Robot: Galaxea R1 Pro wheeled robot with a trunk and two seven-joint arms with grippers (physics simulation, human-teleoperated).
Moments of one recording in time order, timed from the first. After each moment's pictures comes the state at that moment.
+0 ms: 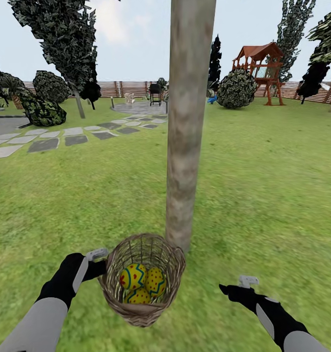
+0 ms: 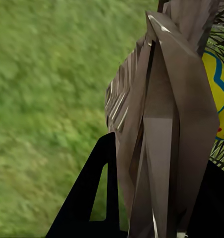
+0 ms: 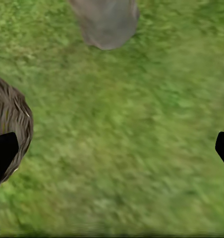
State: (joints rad) left arm -0.67 0.03 0.26 -0.72 0.03 0.82 0.00; right arm -0.57 -0.14 -0.15 -0.37 -0.05 0.09 0.35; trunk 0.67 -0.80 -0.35
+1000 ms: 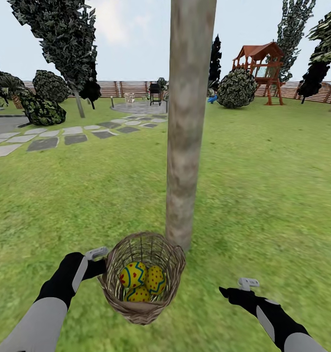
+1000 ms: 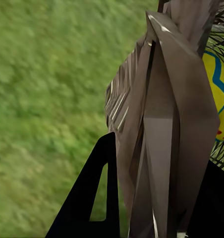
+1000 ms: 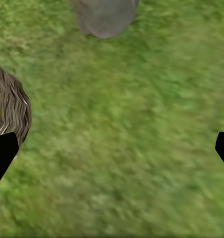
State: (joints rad) left arm -0.67 0.03 0.26 -0.74 0.04 0.82 -0.01; right arm -0.57 -0.14 -0.15 -0.36 -0.05 0.10 0.35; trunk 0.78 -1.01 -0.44
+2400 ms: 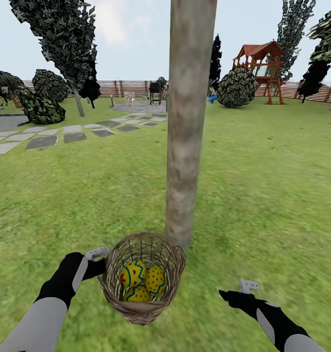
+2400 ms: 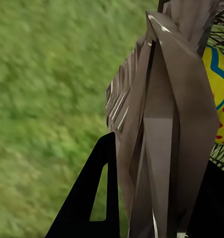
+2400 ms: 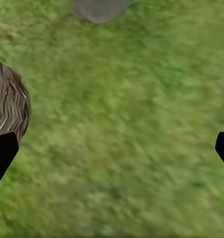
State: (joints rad) left arm -0.67 0.03 0.26 -0.74 0.04 0.82 0.00; right arm -0.57 -0.14 -0.15 -0.33 -0.05 0.10 0.35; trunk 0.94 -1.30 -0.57
